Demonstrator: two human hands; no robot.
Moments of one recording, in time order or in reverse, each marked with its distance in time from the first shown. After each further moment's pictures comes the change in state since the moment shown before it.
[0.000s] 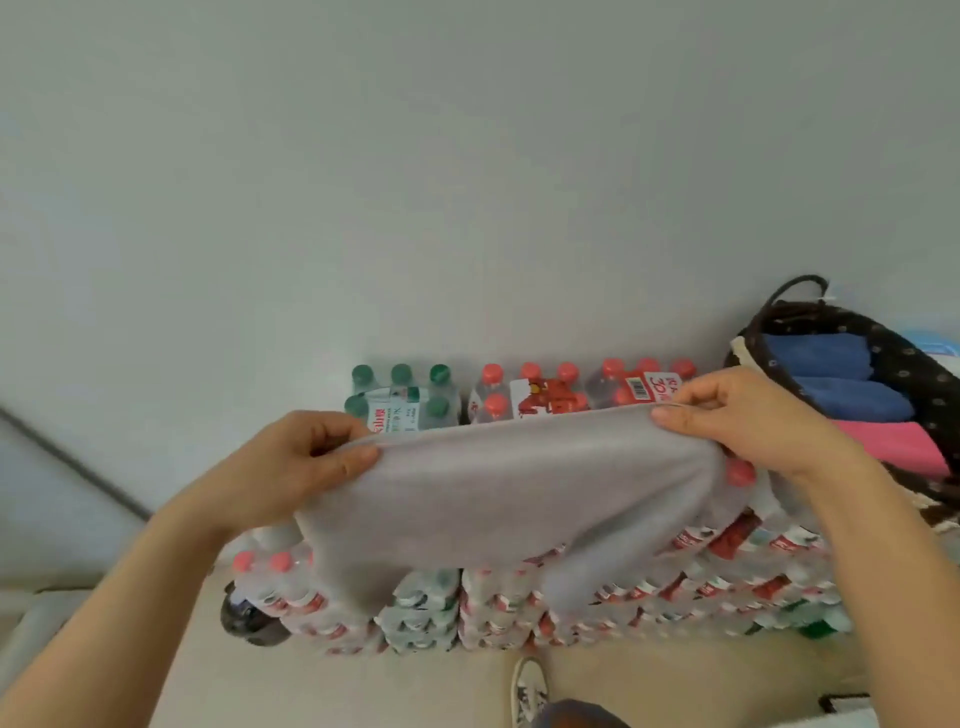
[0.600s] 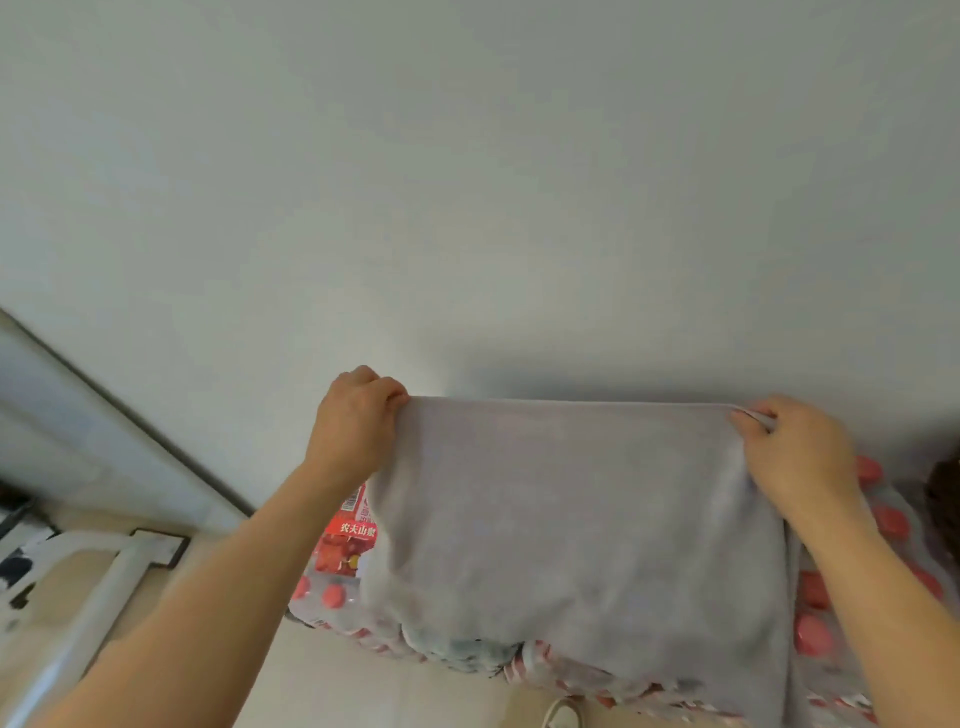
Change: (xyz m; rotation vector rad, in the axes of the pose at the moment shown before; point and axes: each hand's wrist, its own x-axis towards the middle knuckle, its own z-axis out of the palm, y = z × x) left_hand 0.146 -0.108 -0.055 0.613 0.676 -0.127; right_hand 0.209 0.045 0.056 -0.474 0.566 0.016
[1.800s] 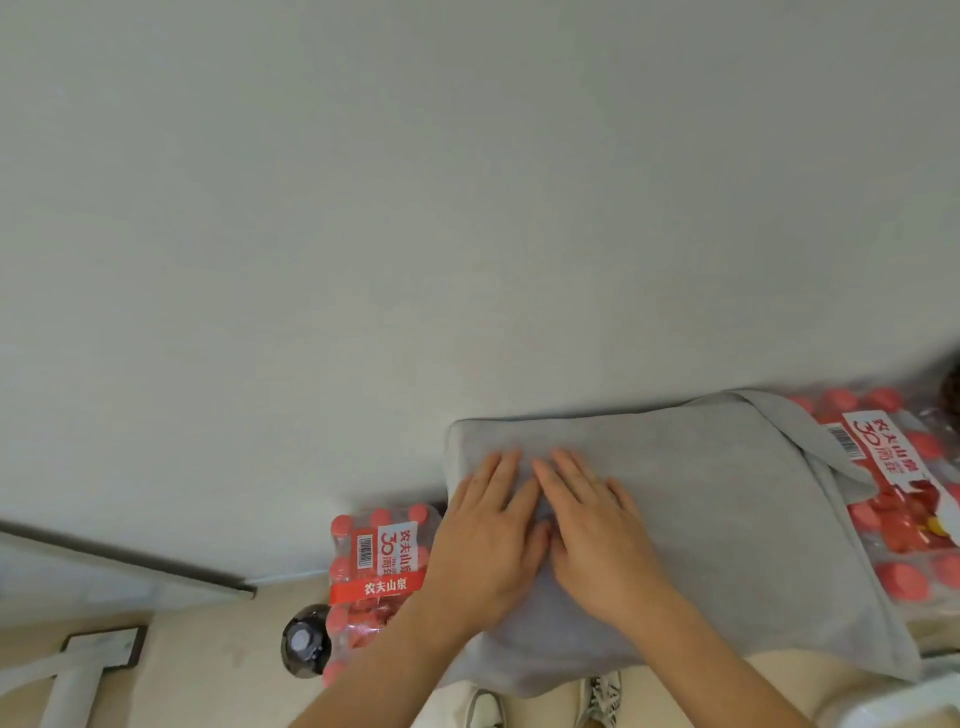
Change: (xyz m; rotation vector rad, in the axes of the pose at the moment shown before) left_hand -0.029 -0.015 0.083 -0.105 -0.325 0.541; right_hand -0.126 -0.190 0.121 -0.197 -0.444 -0.223
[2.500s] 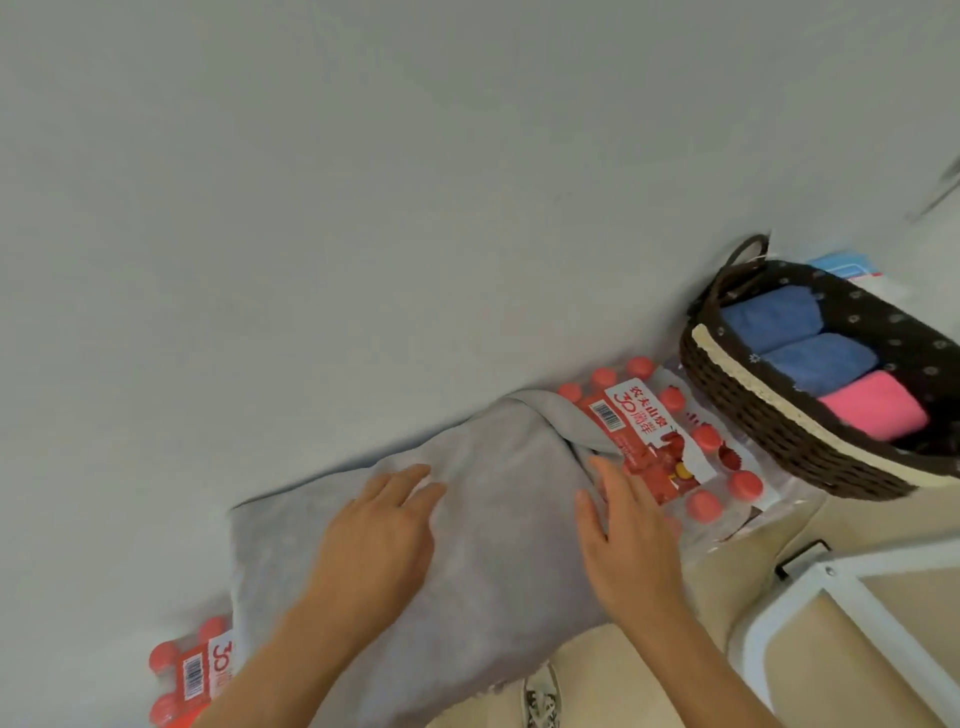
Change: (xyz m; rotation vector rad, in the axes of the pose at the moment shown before) left_hand 0.080 0.103 -0.011 0.188 -0.035 0.254; right_hand -0.085 0.175 -0.046 0.379 0.451 0.542
